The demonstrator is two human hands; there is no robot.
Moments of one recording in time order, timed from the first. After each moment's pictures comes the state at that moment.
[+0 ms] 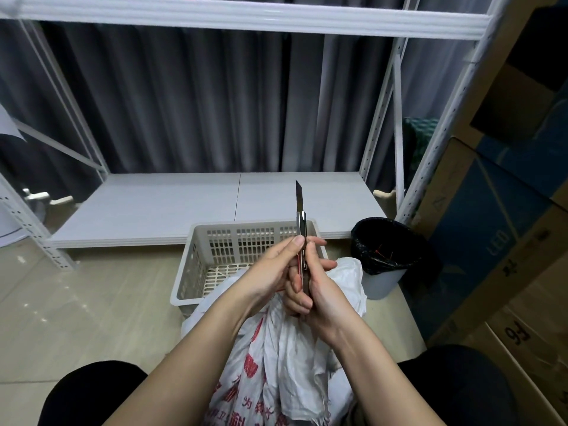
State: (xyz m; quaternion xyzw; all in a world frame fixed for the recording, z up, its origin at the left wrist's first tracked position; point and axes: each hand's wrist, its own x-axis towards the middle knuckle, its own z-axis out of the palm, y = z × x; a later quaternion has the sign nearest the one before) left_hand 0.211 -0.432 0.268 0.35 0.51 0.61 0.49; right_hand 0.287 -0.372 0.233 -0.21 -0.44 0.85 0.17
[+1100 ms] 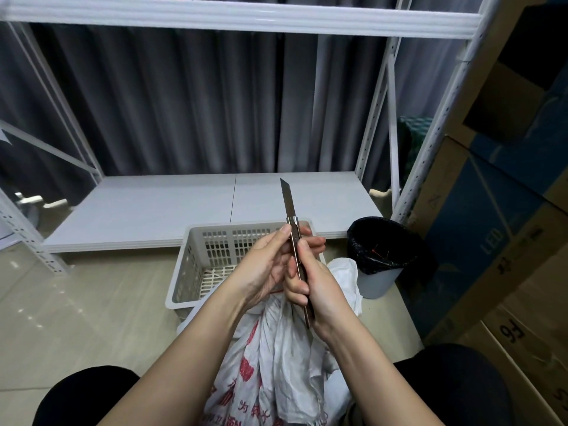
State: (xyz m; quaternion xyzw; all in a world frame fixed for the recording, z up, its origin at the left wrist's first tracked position) left_hand 0.207 -0.419 0.273 0.26 0.41 0.72 0.50; right_hand 0.295 -0.374 0.254 -0.23 -0.46 0.82 0.26
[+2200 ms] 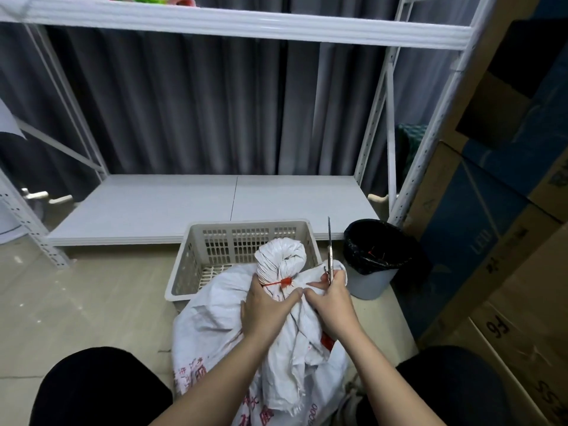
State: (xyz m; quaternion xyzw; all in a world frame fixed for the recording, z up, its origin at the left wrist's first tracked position) left_hand 0.244 -0.427 0.167 0.17 0.84 0.47 0.22; right_hand 0.337 -0.338 0.175 -0.43 -0.75 0.45 0.23
